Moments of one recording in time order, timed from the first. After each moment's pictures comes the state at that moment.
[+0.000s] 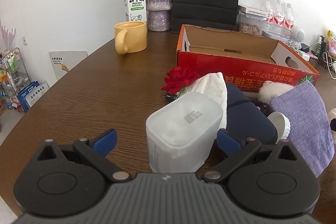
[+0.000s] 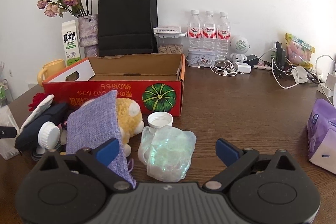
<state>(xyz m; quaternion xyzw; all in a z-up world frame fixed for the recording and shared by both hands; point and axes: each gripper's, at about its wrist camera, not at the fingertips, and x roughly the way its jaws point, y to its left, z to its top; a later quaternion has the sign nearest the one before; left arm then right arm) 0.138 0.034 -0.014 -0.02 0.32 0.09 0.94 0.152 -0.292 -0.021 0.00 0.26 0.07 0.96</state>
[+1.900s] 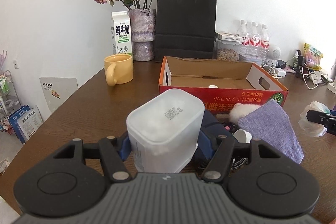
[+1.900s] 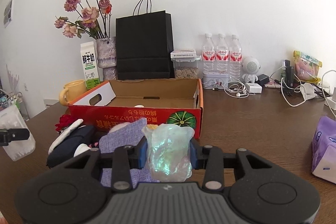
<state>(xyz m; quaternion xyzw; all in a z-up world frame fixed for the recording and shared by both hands) 0.099 0.022 0.030 -0.01 0.25 0.04 0.97 0.119 -0.278 0.017 0.01 0.21 0.11 0.97</state>
